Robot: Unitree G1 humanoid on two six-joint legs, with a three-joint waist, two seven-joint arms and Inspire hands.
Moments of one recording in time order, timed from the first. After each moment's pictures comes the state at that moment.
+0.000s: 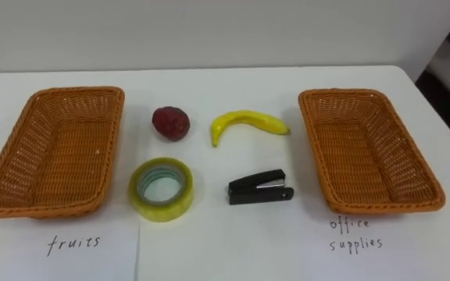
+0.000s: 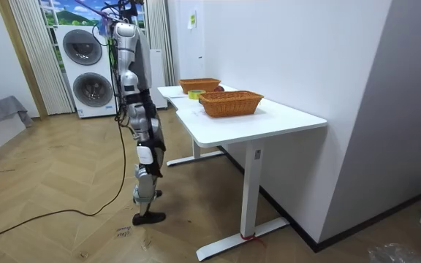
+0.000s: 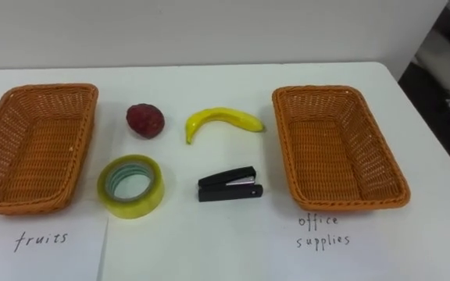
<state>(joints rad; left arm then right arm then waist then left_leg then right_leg) 0.25 0.14 0.19 1.10 0.08 0.01 0.25 0.21 -0.17 -0.07 1.29 0.75 0.03 0.00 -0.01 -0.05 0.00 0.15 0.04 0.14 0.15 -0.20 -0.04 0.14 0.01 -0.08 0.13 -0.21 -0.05</state>
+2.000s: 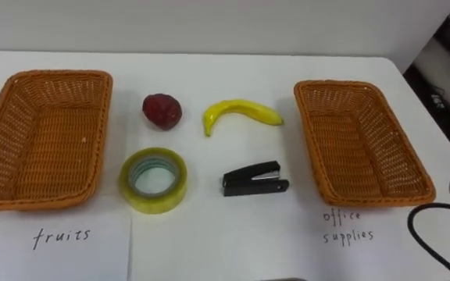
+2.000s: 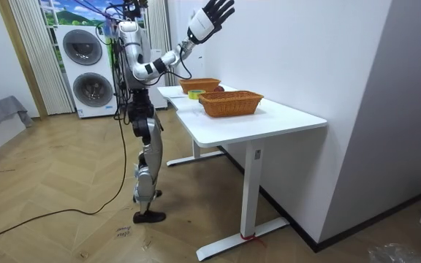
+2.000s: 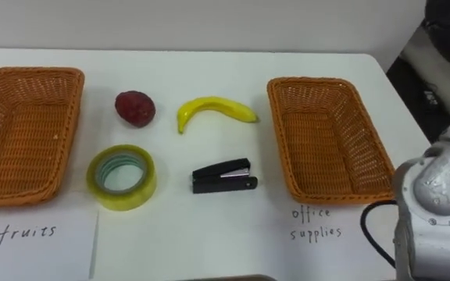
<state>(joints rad) 0.24 0.18 0.12 1.08 0.29 -0.02 0.25 -0.11 -0.32 -0.21 -0.35 0.03 -0.13 -0.61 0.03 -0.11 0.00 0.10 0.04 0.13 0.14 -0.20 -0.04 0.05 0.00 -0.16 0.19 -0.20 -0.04</state>
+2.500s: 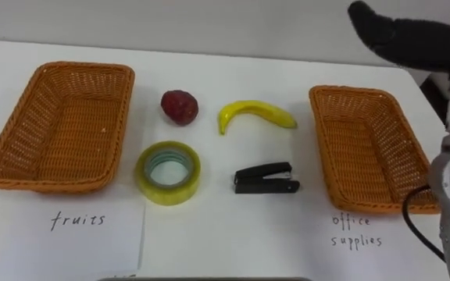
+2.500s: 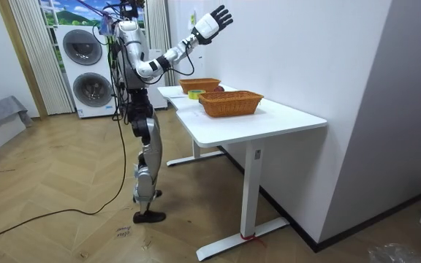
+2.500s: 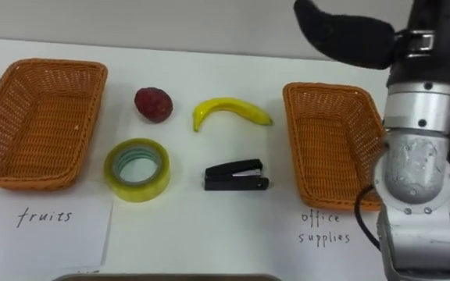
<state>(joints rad) 0.23 0.19 0.14 1.08 0.37 0.05 0.18 -0.14 -0.38 -0.06 -0.38 -0.06 -0.05 -0.16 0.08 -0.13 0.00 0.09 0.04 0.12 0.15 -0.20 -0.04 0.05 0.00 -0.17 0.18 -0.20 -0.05</state>
